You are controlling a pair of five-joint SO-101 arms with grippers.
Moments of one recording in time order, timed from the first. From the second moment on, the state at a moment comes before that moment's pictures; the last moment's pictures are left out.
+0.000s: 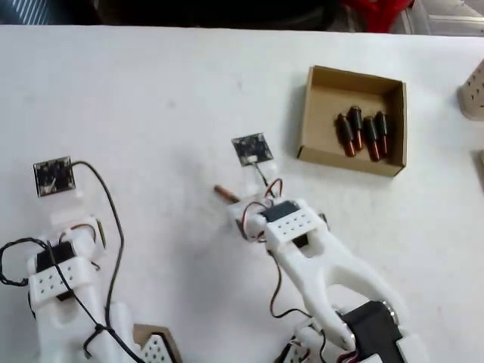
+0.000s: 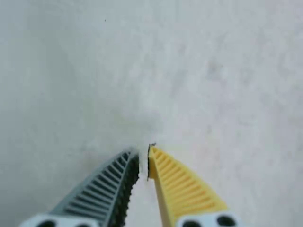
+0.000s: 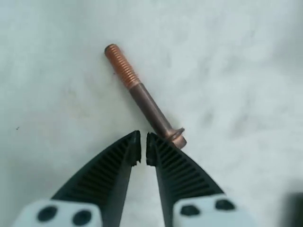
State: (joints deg) left arm -32.3 -50.2 77.3 43.0 -7.7; right arm -30.3 -15.5 54.6 33.8 -6.9
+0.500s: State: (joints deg) left arm -32.1 -50.2 77.3 43.0 -7.7; right arm -23.6 -3.1 41.7 45.1 -6.9
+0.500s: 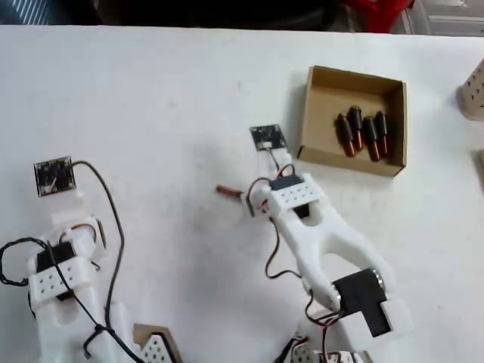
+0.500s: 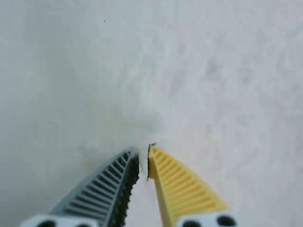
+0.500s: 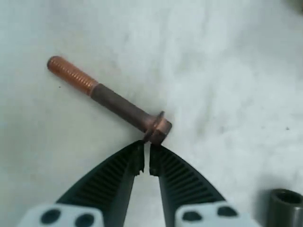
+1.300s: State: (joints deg) left arm -32.0 -50.2 77.3 43.0 -10.2; right arm -19.2 14.4 19.9 39.5 -0.7
